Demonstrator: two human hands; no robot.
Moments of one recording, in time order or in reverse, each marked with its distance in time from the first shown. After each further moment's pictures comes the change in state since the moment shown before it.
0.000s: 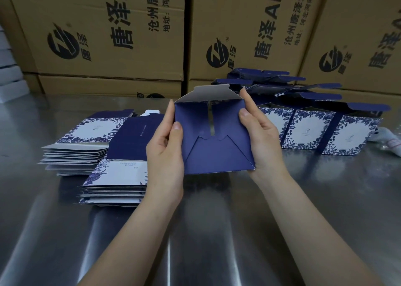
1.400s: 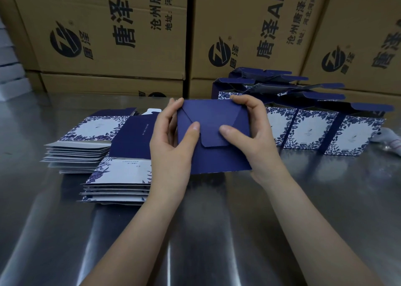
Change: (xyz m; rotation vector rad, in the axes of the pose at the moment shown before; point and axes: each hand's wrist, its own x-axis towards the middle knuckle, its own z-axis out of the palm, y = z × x) left_hand -0.002 0.001 -0.003 0.111 -0.060 0.162; right_hand -0.004 0.006 -0.003 -0.315 -0.186 -0.219
